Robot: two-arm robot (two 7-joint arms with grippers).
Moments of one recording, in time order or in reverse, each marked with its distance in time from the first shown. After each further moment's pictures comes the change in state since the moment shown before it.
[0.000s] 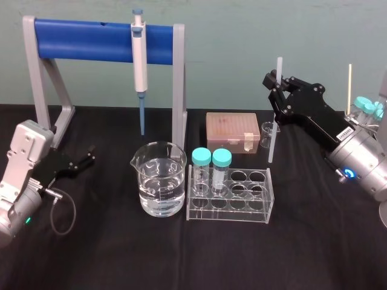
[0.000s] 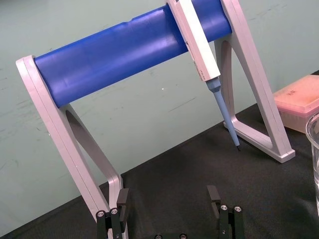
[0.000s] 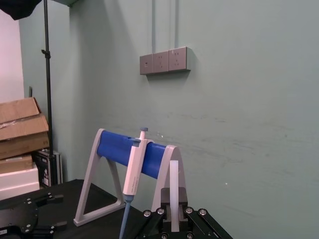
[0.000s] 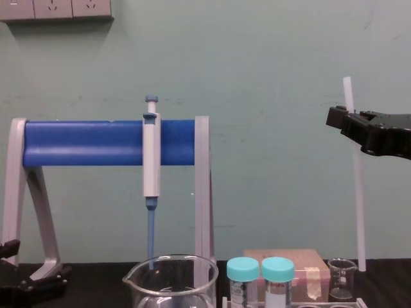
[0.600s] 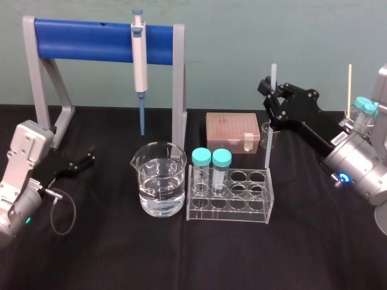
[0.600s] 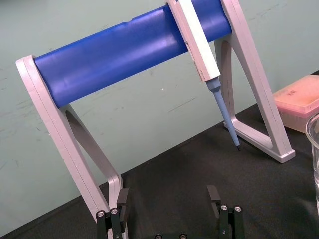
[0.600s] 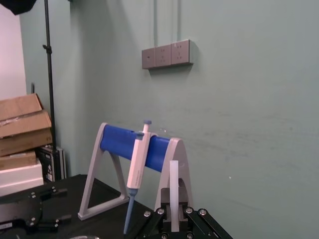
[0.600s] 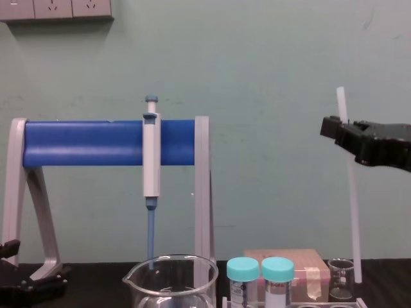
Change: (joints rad) left arm 0.000 0.000 0.000 0.000 0.000 0.000 0.000; right arm -0.002 -0.003 -0.013 0.006 -0.001 0.008 0.000
